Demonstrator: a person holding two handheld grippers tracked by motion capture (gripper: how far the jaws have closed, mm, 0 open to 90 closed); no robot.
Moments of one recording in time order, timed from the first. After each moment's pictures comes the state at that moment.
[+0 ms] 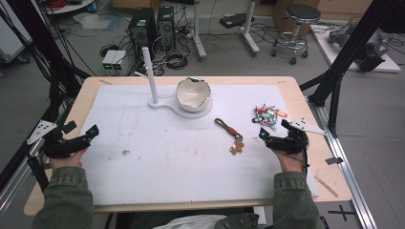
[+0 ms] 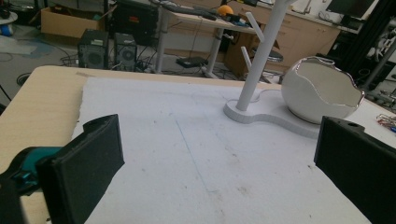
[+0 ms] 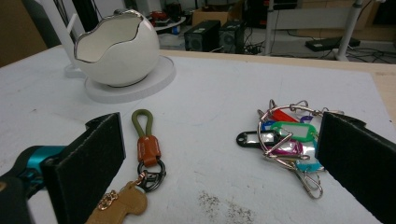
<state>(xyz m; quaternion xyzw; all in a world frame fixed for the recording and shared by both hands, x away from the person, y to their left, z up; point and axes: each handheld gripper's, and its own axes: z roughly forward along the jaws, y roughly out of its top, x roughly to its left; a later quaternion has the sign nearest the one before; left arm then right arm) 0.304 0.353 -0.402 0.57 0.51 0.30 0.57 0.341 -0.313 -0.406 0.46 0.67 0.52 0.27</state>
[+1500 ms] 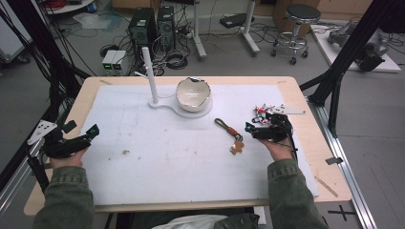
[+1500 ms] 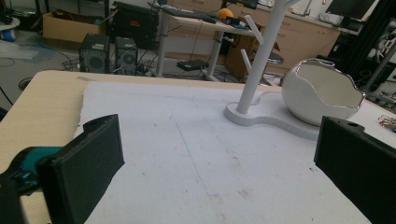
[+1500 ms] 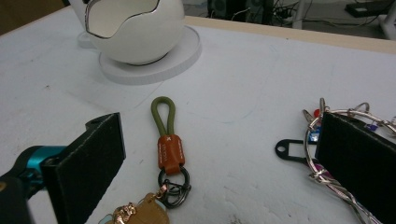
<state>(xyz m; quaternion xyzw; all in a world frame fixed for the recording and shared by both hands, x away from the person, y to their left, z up) 0.304 0.352 -0.403 0.57 0.51 0.31 0.57 0.384 -0.278 -0.396 0.44 0.73 0.47 0.21</state>
